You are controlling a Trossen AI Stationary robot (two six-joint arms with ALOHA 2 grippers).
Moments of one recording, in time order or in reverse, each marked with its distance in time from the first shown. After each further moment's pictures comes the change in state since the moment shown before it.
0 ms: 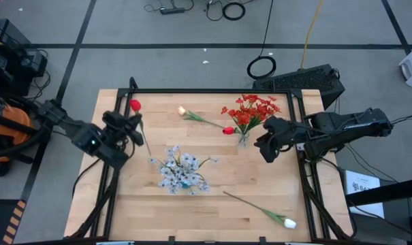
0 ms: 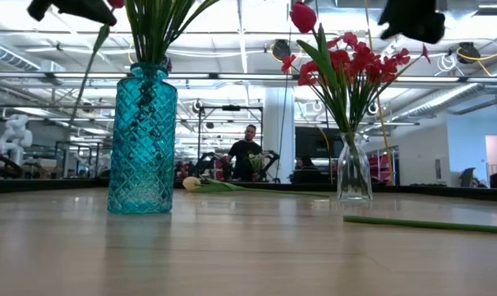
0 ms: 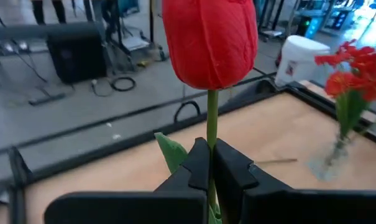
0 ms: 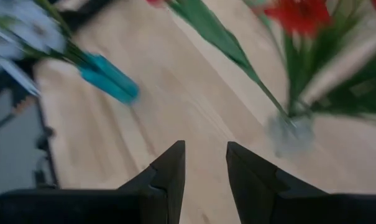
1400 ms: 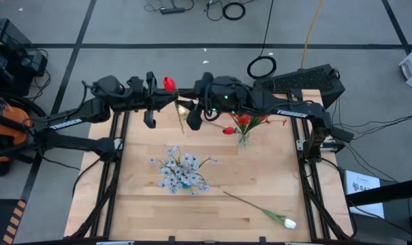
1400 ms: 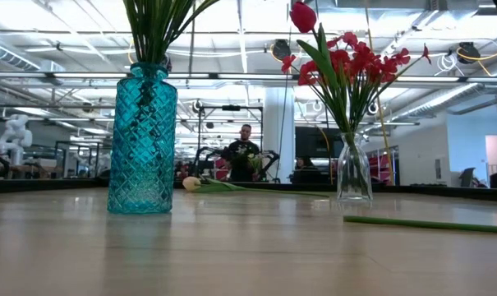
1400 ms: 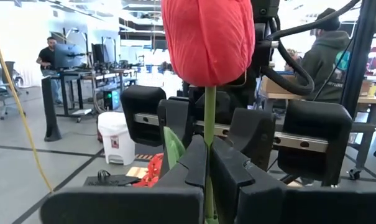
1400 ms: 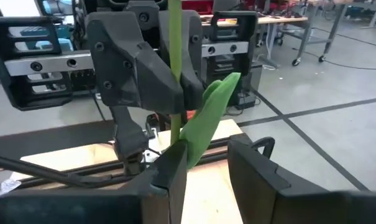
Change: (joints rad) left arm 0.844 0.060 0.015 1.444 1.476 1.325; right arm -0.261 0.835 0.931 0.493 -0.054 -0.703
